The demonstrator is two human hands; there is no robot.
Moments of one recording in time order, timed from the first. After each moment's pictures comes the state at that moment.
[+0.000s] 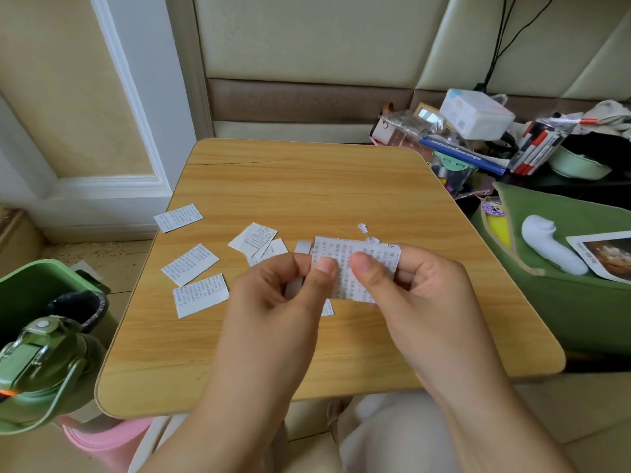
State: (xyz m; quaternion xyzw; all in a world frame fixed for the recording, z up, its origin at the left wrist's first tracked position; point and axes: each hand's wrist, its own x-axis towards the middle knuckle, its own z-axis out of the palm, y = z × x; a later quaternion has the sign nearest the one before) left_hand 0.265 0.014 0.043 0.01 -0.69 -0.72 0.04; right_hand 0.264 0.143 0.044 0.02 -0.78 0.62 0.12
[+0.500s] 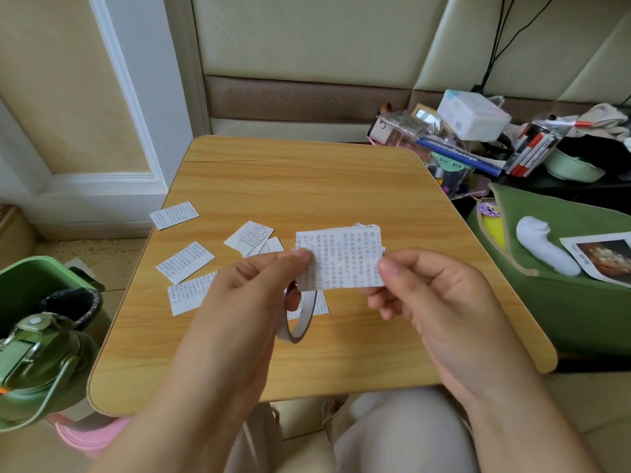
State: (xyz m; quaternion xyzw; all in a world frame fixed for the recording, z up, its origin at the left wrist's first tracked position) left_hand 0.255 -0.002 0.045 0.05 -0.58 -0.81 -0.08; right_hand 0.270 0.162 0.052 0.00 -0.70 0.71 0.04
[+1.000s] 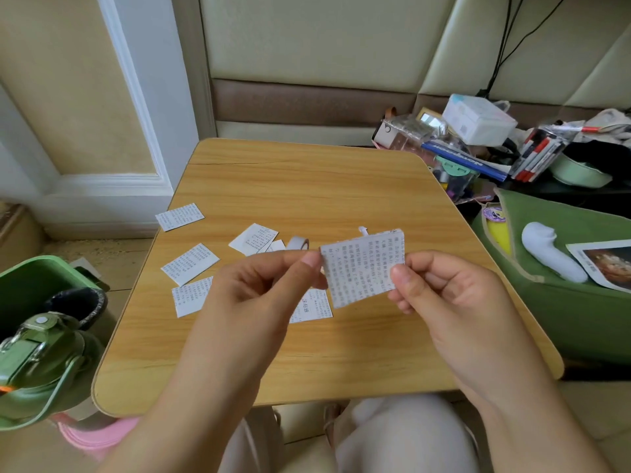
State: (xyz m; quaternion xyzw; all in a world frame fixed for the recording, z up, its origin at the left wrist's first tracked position) left_hand 0.257 -0.003 0.044 -0.02 -0.67 -0.75 0.01; right_hand 0.268 0.169 0.050 -0.01 -0.76 0.64 0.09
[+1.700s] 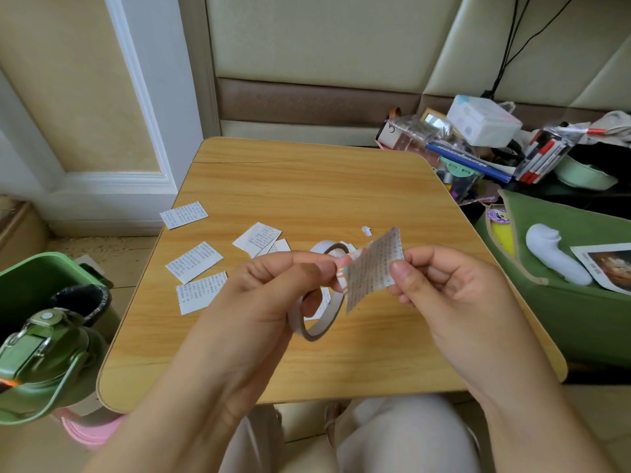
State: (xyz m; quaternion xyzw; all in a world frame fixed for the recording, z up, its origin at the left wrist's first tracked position) left_hand 0.255 -0.006 0.050 -0.05 -0.54 -0.83 -0.12; right_hand 0.262 0.171 0.047 0.01 -0.79 0.60 0.11
